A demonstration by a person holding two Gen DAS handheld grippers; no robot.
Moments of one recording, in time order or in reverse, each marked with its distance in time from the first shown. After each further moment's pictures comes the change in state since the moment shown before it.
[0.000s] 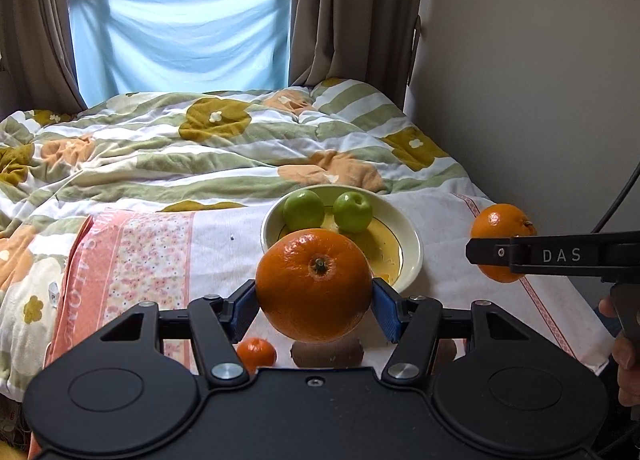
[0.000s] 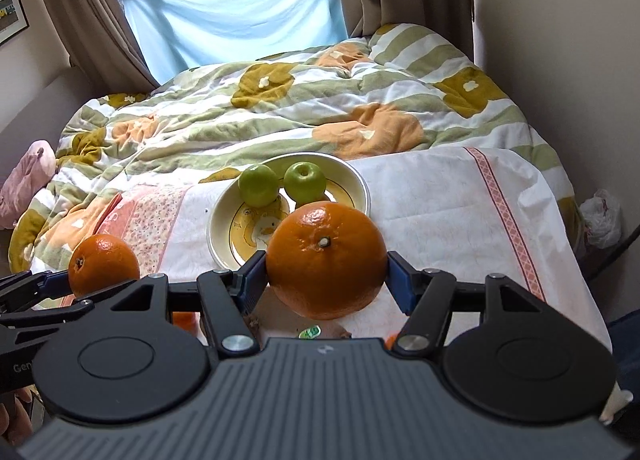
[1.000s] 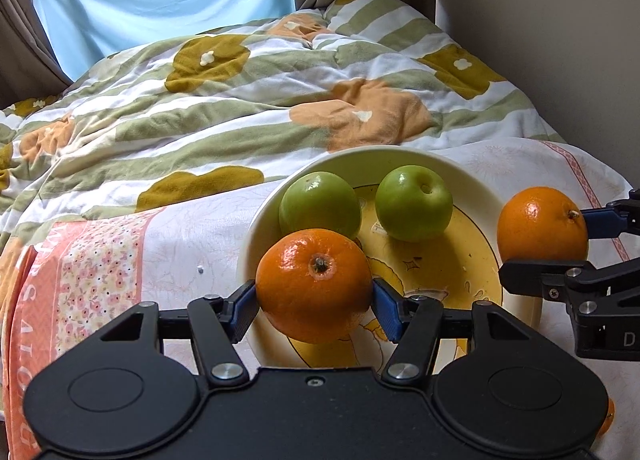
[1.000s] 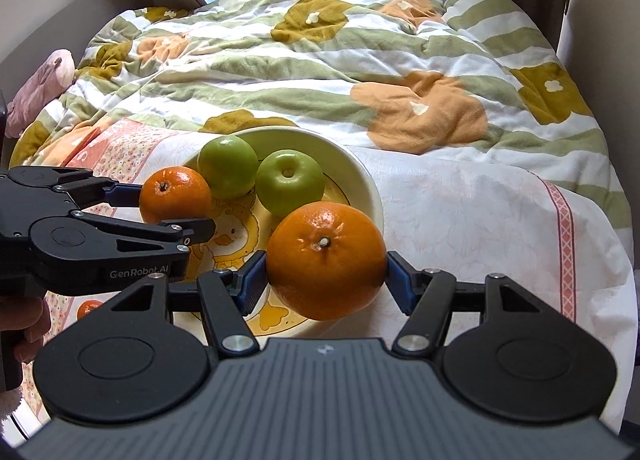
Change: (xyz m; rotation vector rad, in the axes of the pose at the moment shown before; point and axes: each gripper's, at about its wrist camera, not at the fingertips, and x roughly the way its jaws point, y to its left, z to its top) left arm 0.184 -0.007 0.044 0.099 0.236 0.123; right arm 0.145 -0.027 0.045 -0.230 0.178 0.118
